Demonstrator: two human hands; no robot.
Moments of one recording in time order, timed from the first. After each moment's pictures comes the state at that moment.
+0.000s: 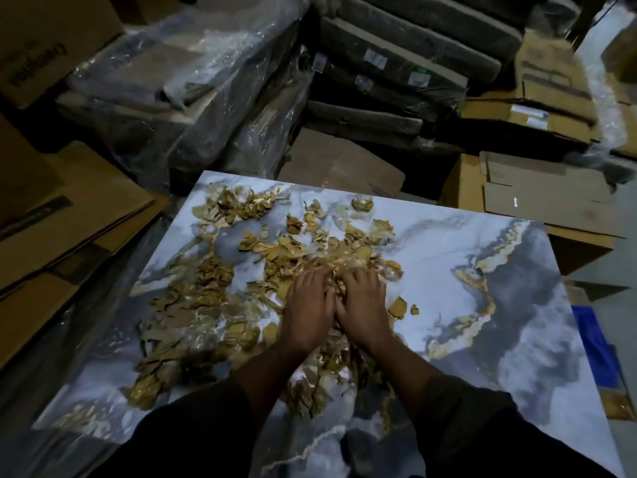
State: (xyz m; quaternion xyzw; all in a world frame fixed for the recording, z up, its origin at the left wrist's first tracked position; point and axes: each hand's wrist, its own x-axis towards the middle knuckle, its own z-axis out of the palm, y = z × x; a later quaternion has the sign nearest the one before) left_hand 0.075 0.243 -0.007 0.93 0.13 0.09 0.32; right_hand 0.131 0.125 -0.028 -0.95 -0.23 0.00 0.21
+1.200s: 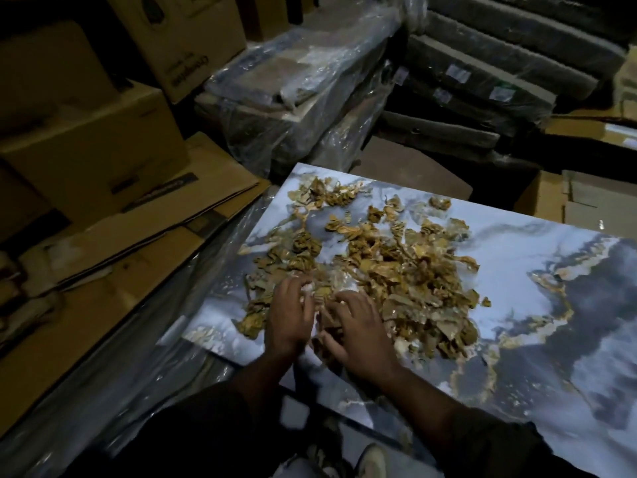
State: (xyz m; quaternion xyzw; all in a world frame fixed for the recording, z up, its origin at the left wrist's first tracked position) left_hand -0.094 0.355 0.000 0.89 0.25 0.23 0.31; right_hand -0.028 0.193 -0.001 -0.85 -0.46 -0.02 0.27
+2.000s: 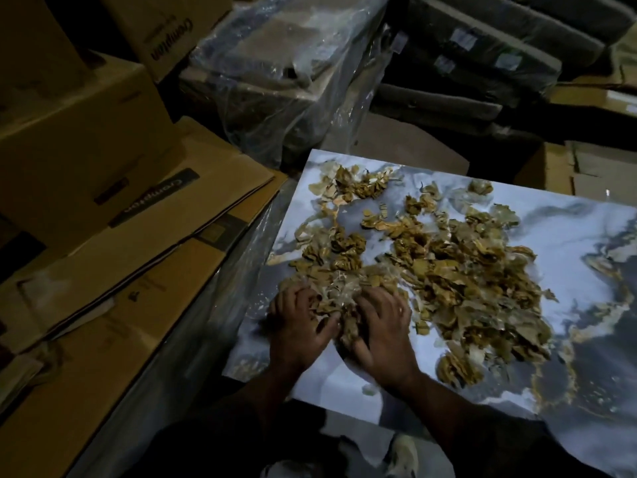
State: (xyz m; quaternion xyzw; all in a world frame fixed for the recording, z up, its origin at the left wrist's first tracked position) left_hand -0.116 0.481 -0.057 0.94 0.18 0.16 0.23; right_hand -0.045 0.297 -0.052 -0.90 -0.34 -0.04 0.27
